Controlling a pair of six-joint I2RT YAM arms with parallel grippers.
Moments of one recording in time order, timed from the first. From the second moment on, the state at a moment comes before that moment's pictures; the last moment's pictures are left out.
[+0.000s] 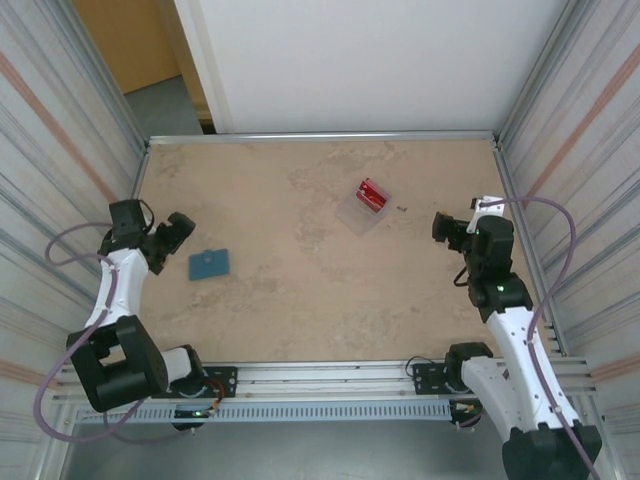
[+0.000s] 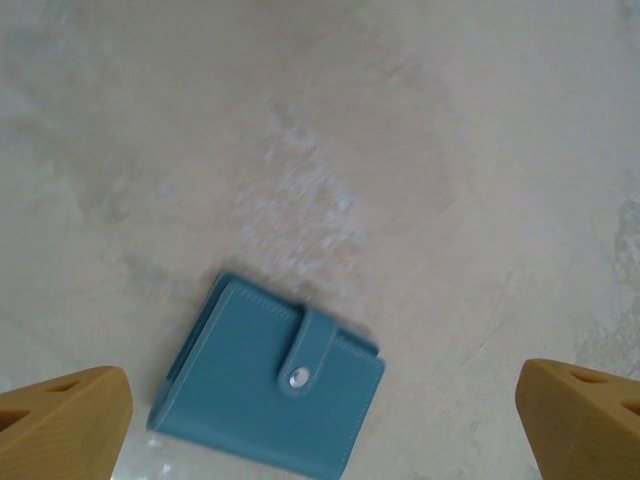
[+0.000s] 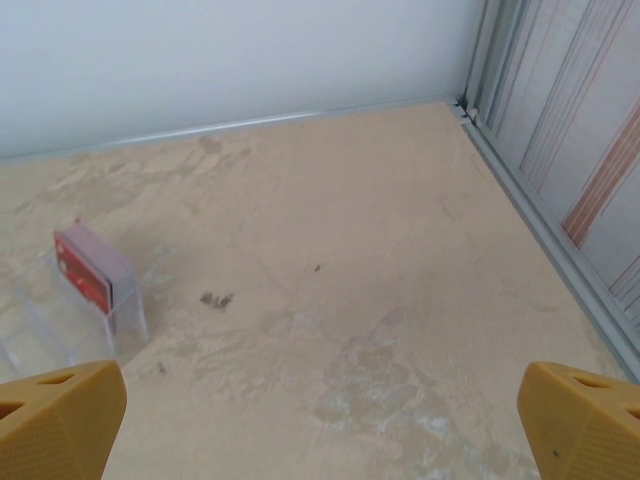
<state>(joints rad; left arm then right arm) 0.32 1.22 0.82 -0.59 0.26 -0.60 0.08 0.72 0.66 -0.33 0.19 0.14</state>
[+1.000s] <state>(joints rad) 0.37 1.27 0.63 -0.52 0.33 -0.79 0.11 0.29 0.49 -0.55 0.11 -0.01</state>
